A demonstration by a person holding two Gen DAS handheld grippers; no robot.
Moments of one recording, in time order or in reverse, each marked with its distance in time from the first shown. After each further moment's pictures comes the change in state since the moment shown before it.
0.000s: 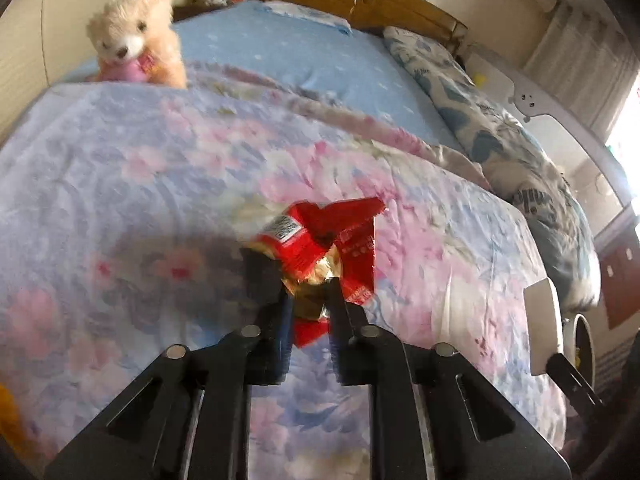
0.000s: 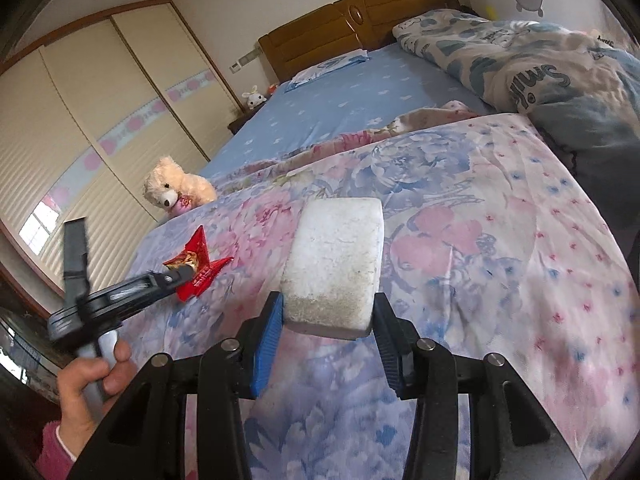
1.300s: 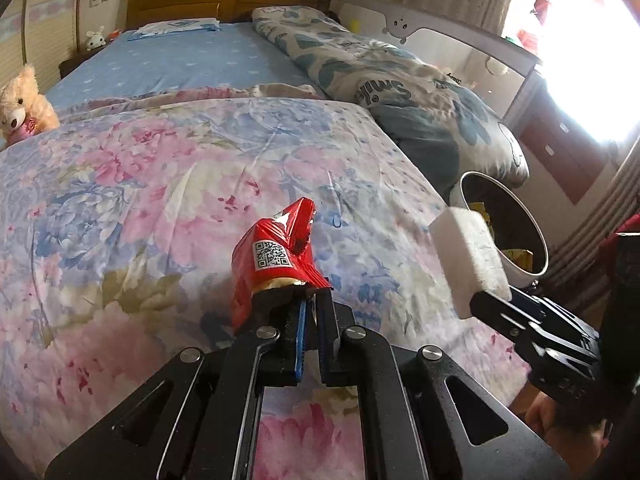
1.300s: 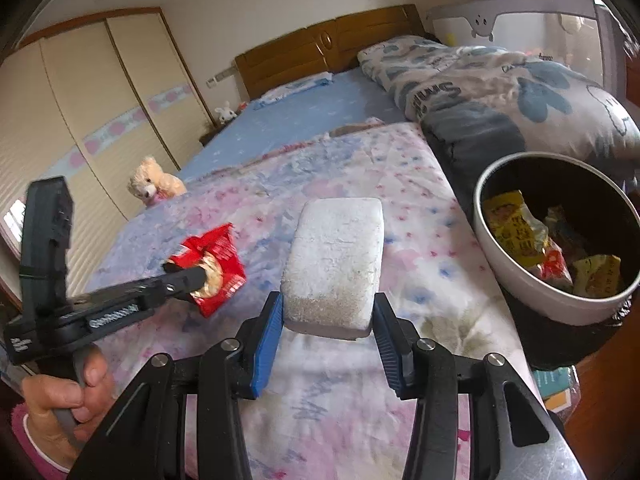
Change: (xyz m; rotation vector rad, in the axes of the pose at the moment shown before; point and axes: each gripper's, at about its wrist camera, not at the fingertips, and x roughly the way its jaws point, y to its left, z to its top) left arm -0.067 -0.173 -0.132 0.361 0.040 -0.179; right arm -0.126 -0.059 -0.075 -0.019 -0.065 -0.152
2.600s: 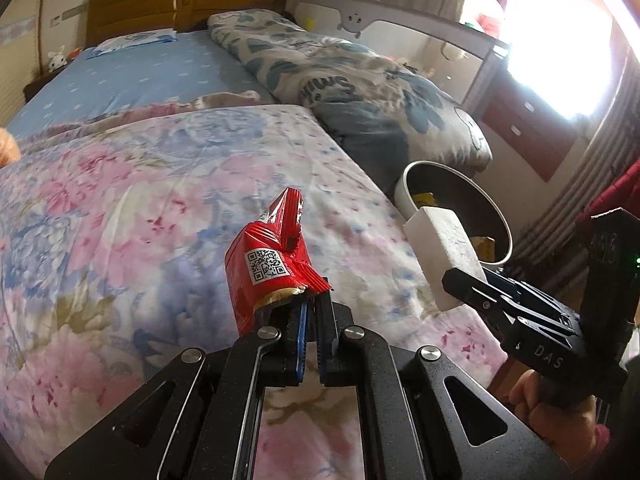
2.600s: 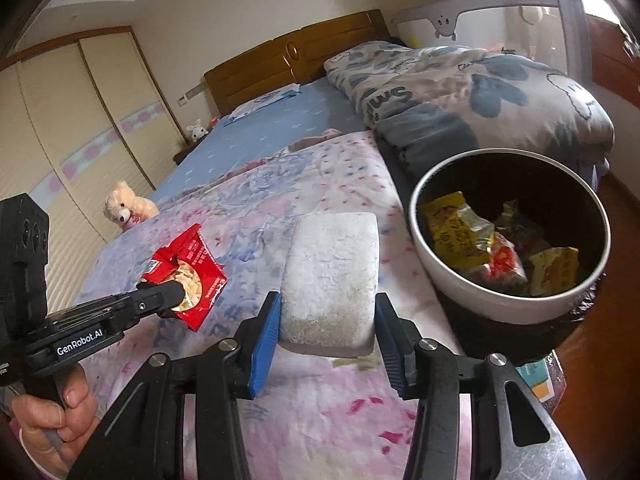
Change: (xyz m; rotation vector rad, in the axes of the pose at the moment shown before) left arm 0.000 -0.055 0.007 0.106 0.000 -0.101; right arm -0.021 -0.038 0.003 0.078 -0.050 -0.071
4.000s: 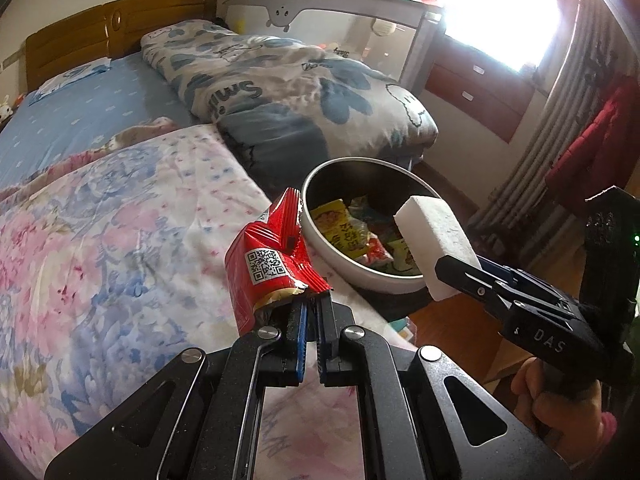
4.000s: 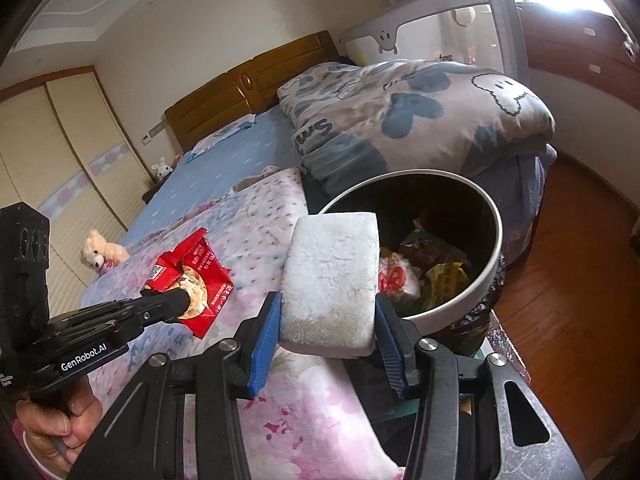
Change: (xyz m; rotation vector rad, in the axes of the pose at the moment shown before) left arm 0.030 -0.098 0.030 0.178 0.017 -0.102; right arm -0.050 -0.078 0.012 0.122 -0.082 -0.093
